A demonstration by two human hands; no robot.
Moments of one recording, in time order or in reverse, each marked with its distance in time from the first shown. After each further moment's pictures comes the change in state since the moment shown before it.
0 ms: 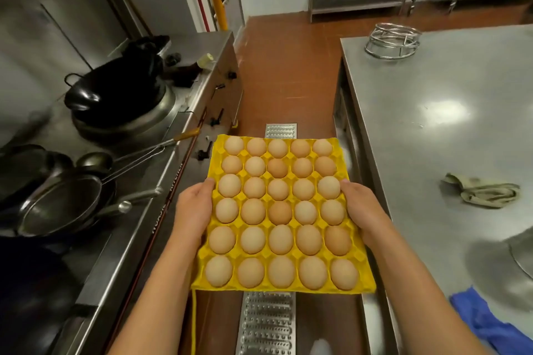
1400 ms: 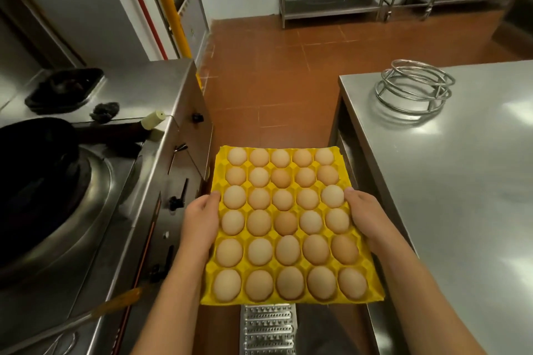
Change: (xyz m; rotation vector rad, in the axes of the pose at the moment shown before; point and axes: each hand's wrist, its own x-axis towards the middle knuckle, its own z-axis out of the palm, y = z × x) left_hand 0.491 0.160 0.198 0.002 -0.147 0.002; right_hand 0.479 -0.196 0.025 0.040 0.086 0.113
